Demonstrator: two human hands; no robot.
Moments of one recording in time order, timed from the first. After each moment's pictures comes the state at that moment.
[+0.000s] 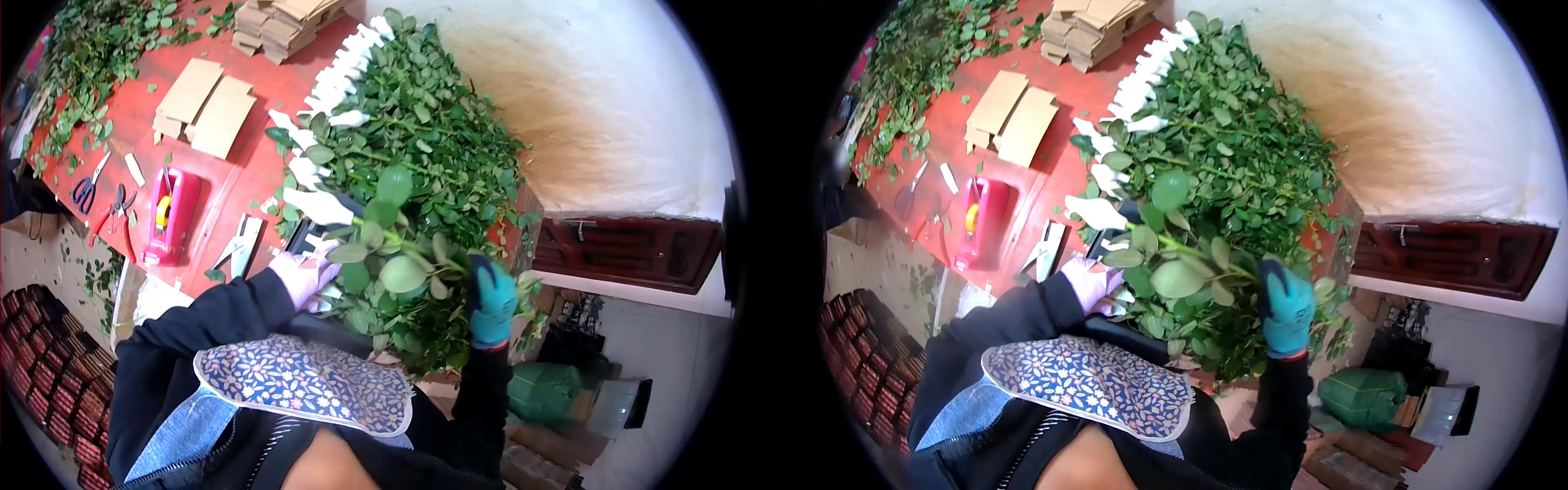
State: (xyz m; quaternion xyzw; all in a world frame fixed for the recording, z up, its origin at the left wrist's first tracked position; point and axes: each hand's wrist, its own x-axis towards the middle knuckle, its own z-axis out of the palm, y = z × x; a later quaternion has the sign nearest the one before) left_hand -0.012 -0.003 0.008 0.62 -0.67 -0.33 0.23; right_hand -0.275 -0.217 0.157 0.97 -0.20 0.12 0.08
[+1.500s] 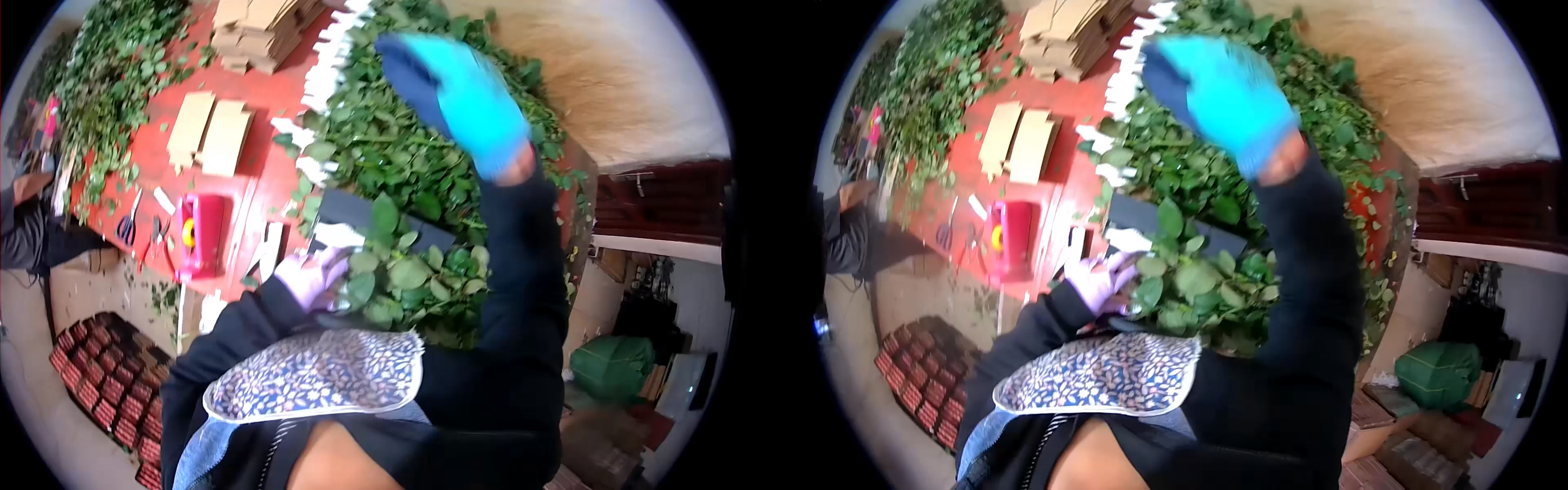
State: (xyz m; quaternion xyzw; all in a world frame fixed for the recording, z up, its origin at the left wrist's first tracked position) left_hand -0.018 -0.010 0.043 0.66 -0.69 -0.28 0.13; right_hand -0.066 -0.307 0.191 0.95 -0.05 0.27 -0.13
